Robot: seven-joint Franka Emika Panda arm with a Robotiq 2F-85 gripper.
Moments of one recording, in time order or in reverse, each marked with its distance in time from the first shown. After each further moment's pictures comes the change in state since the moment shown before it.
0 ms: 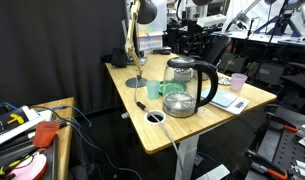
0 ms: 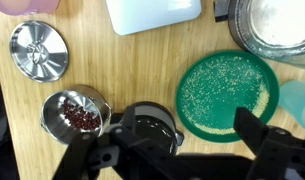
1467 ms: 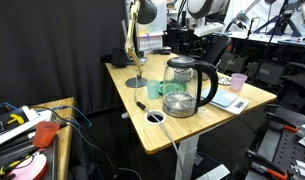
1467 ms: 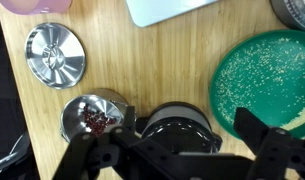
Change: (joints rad) arm -0.005 0.133 -0.051 0.086 -0.040 0.008 0.077
